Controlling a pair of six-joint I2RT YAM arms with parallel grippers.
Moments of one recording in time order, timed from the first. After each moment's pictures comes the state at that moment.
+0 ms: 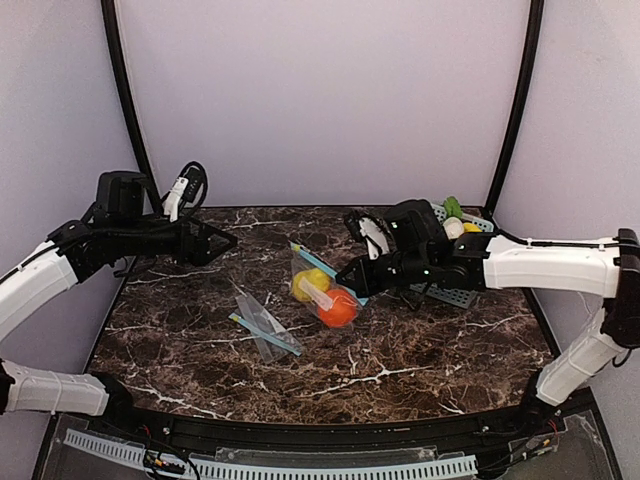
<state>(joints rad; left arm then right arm) -0.49 1.04 1.00 -0.43 0.41 -0.12 0.93 1.47 1.07 -0.21 -0.14 0.40</state>
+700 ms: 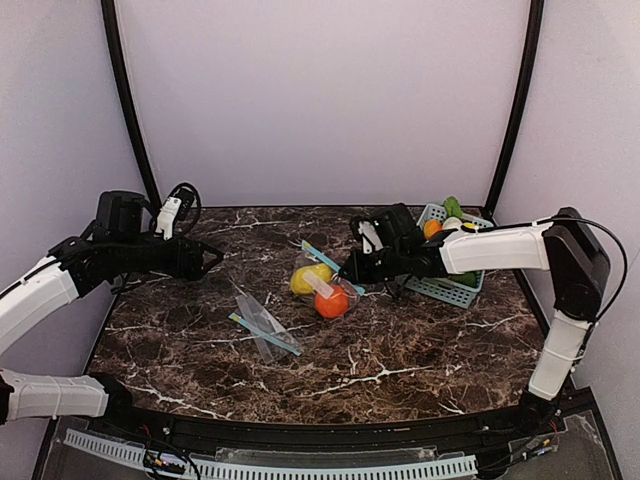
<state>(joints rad) -0.42 0.98 0.87 -0.45 0.24 -0.09 0.77 1.80 1.18 -0.08 -0.18 0.50</state>
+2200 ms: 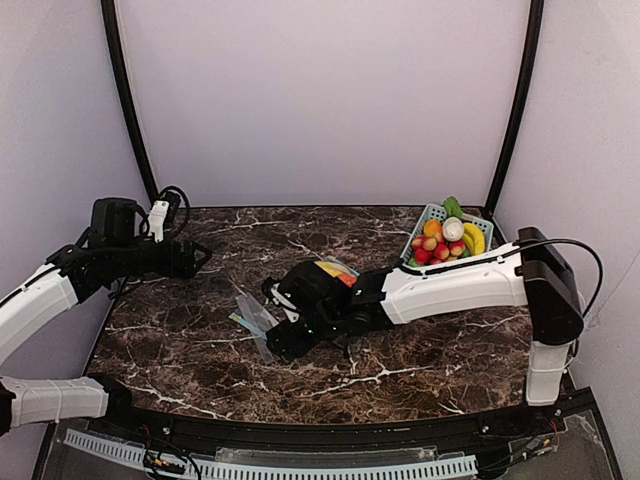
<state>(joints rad) -0.34 0.95 0.81 -0.41 0.18 -0.12 1.21 1.93 1.40 -0.34 0.09 0.35</state>
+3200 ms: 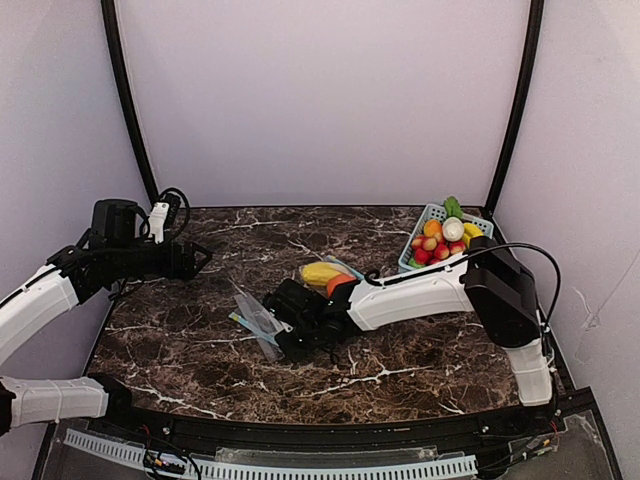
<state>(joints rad) -0.34 0.94 0.80 -0.41 0.18 -0.14 1.20 2.17 1.53 -0.40 0.17 0.35</state>
